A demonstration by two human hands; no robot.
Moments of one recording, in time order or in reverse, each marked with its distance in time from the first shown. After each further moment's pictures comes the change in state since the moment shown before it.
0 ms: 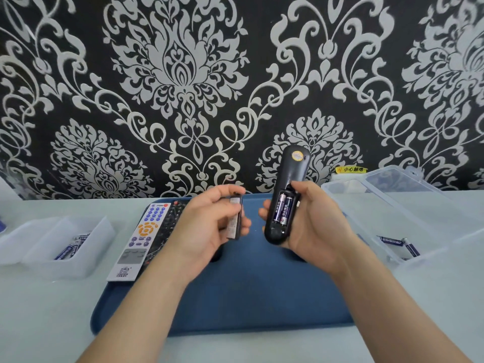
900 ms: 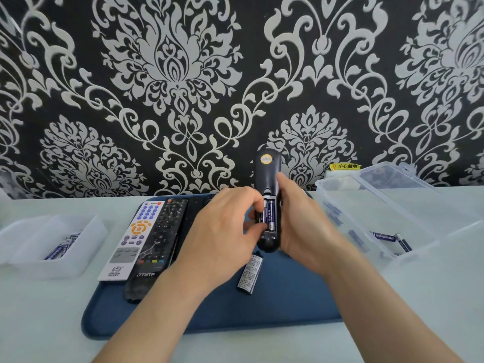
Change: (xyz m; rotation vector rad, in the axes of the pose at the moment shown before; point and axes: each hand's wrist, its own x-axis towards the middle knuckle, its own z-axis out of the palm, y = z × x) left_hand -0.003 -0.022 0.014 1.148 0.049 0.762; right_hand 0.004 0.012 0.005 -0.152 -0.072 -0.085
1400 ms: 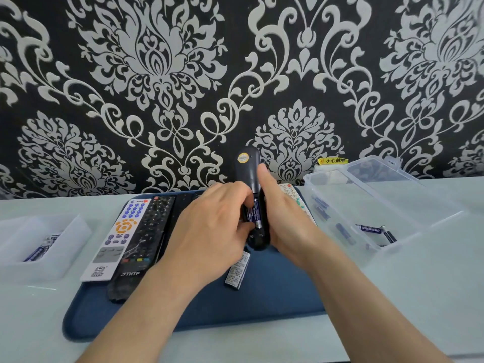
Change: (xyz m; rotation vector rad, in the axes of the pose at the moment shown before) left_hand 0.004 0.010 -0.002 0.170 -0.063 0.028; right_hand 0.003 0.009 -0.005 -0.351 -0.025 -0.126
